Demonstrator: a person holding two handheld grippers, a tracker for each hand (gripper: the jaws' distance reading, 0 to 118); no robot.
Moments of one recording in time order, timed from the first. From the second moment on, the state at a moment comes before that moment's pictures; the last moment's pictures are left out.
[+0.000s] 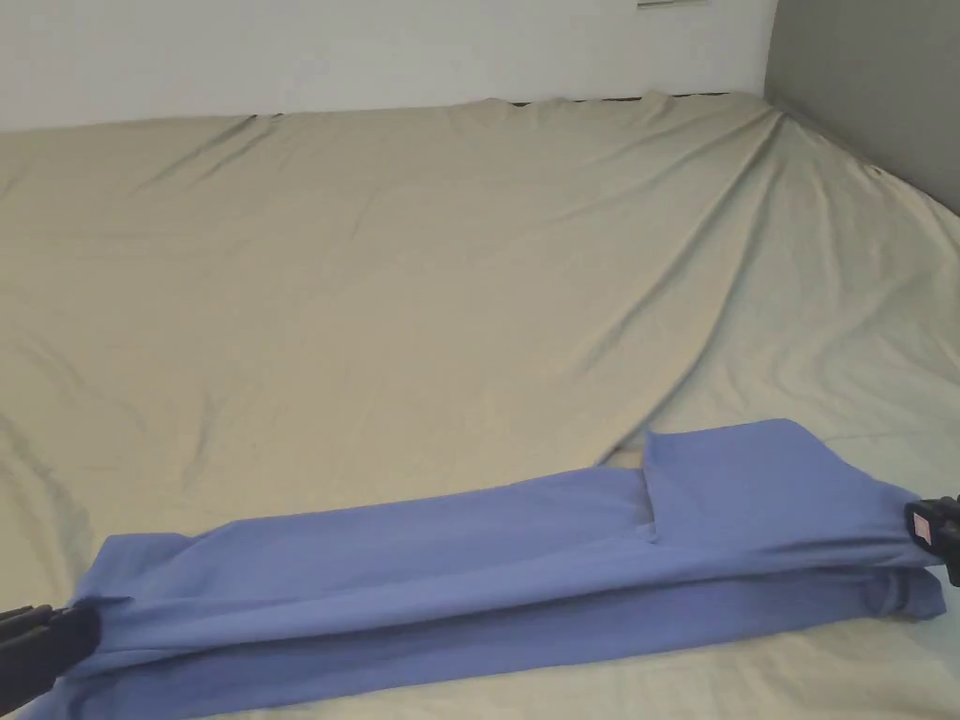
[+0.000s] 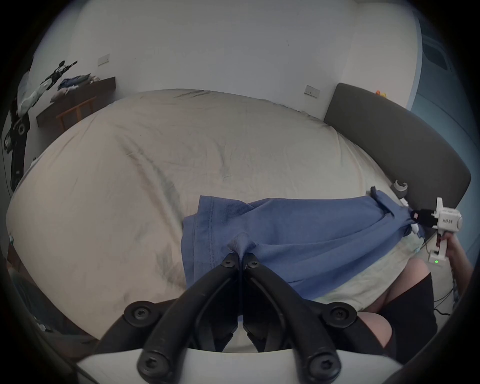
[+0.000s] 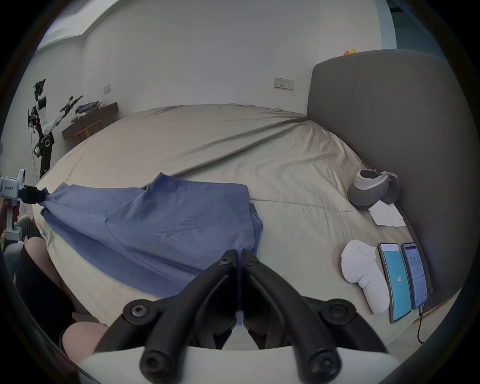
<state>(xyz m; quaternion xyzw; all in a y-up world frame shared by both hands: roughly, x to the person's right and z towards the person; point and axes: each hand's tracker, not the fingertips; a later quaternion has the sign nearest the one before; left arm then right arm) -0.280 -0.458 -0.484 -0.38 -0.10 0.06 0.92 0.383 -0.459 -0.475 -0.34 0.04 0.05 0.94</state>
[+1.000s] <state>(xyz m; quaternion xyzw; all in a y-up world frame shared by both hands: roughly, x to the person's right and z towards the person) -0.334 -0.435 -0.440 -0.34 -0.13 0.16 0.92 0.381 -0.442 -0.429 -0.32 -0.04 0.05 0.95</state>
